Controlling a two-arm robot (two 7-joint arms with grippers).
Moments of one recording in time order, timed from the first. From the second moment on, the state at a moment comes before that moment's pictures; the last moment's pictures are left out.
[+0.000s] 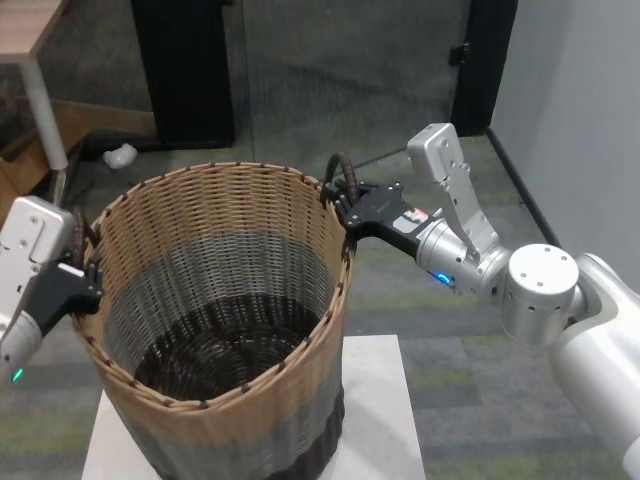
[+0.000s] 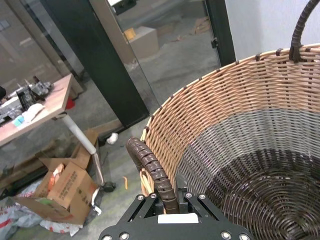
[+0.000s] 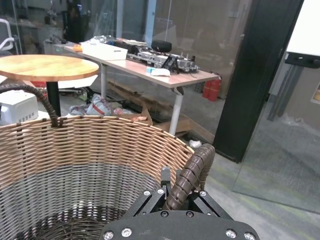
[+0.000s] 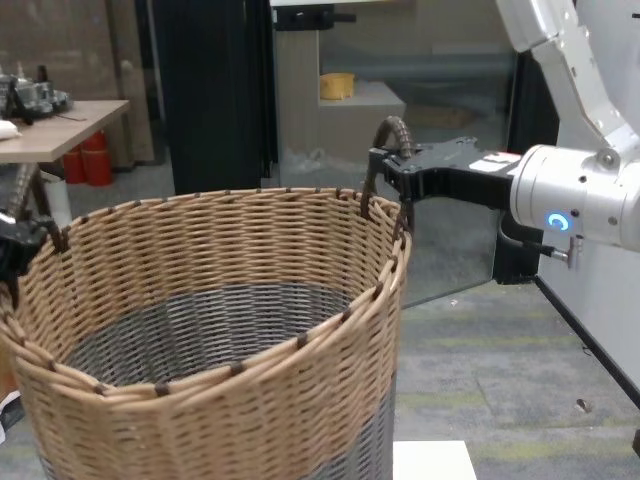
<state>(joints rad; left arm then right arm) -0.12 0.40 0.12 -1.61 0.02 0.21 -0.20 0.67 0.17 -0.44 -0.90 0.21 -0.12 0.49</state>
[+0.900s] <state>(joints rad) -0.13 0.36 0.11 -1.55 0.02 0.25 -0.24 0.69 0.15 -0.44 -0.83 0.19 -0.12 0.49</state>
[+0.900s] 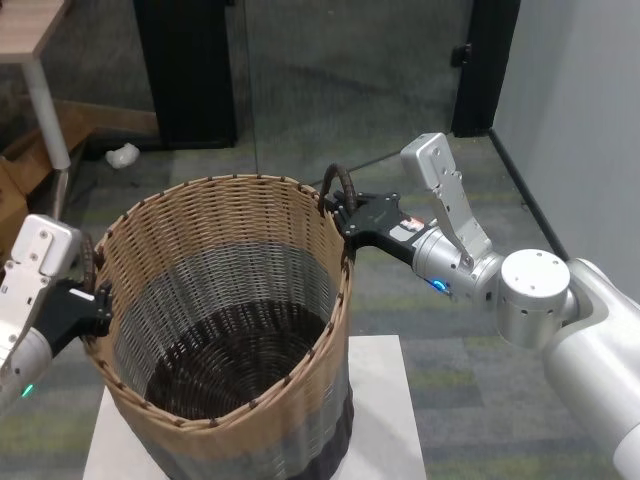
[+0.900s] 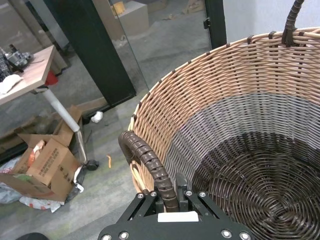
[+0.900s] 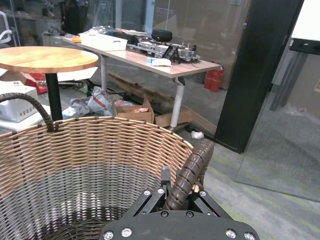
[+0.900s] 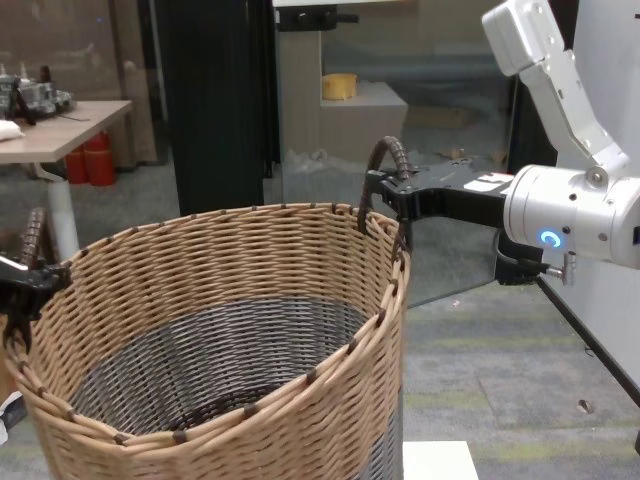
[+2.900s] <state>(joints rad) -0.12 0.37 0.12 -1.55 0.03 0.23 -0.24 0.68 0.15 -0.44 -0.84 0.19 -0.12 0.49</state>
